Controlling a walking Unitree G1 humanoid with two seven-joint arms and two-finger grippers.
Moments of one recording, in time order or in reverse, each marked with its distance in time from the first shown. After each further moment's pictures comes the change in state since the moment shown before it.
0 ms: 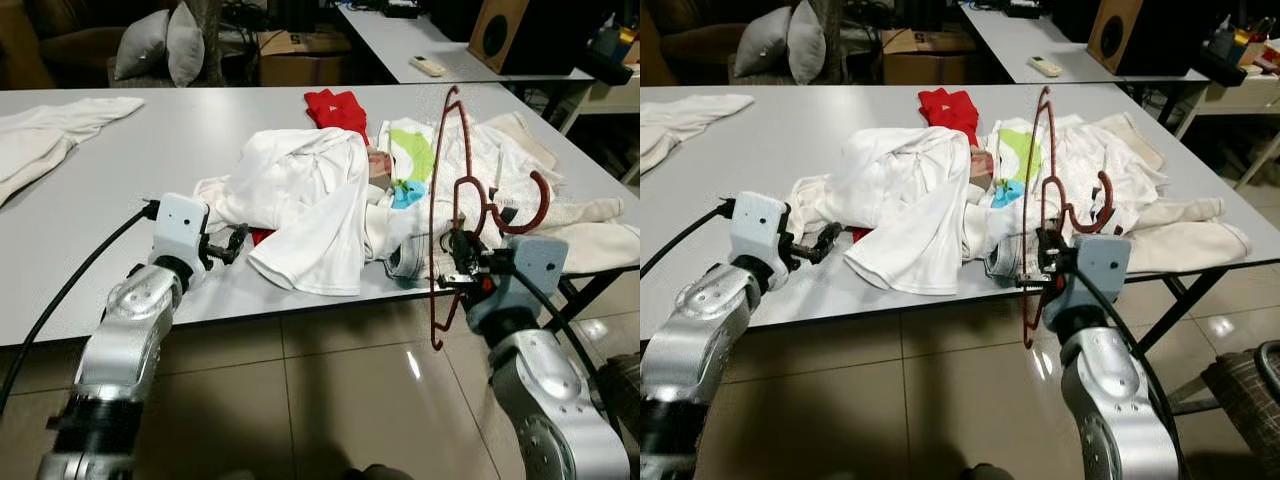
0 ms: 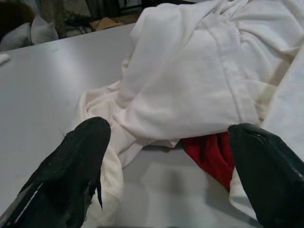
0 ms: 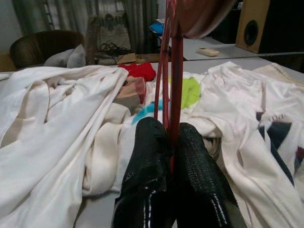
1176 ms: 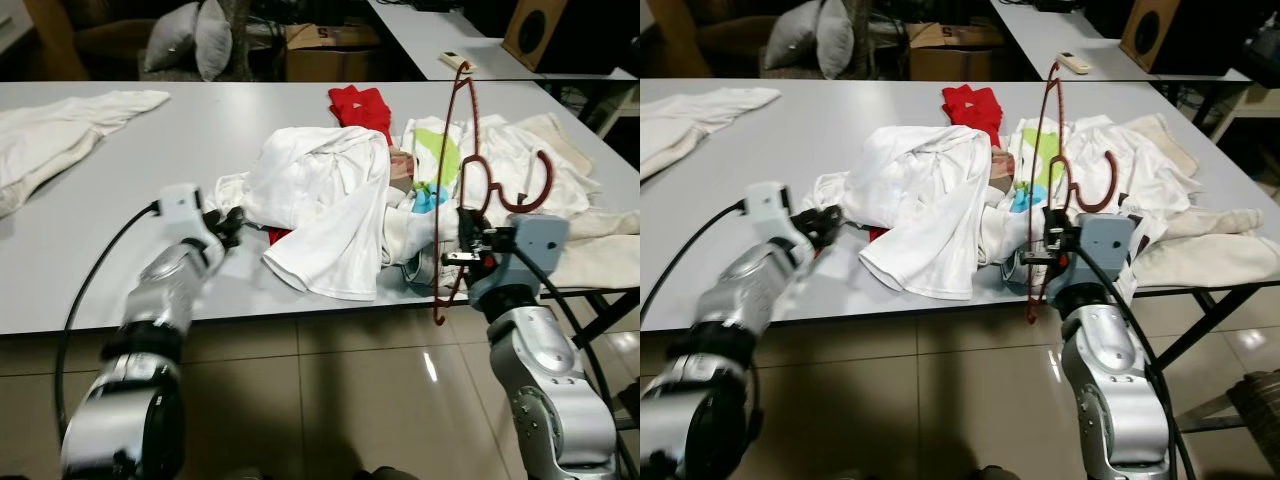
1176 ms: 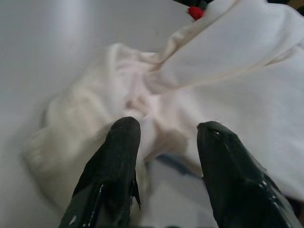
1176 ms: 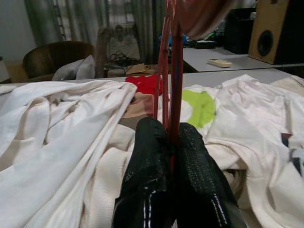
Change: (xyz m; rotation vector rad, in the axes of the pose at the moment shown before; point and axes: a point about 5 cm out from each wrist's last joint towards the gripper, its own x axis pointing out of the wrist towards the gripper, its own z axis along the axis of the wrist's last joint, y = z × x) left arm 0.060 0.004 -0.019 -0.492 0.036 0.037; right arm 0.017 -0.008 0.005 -0.014 -0.060 -0.036
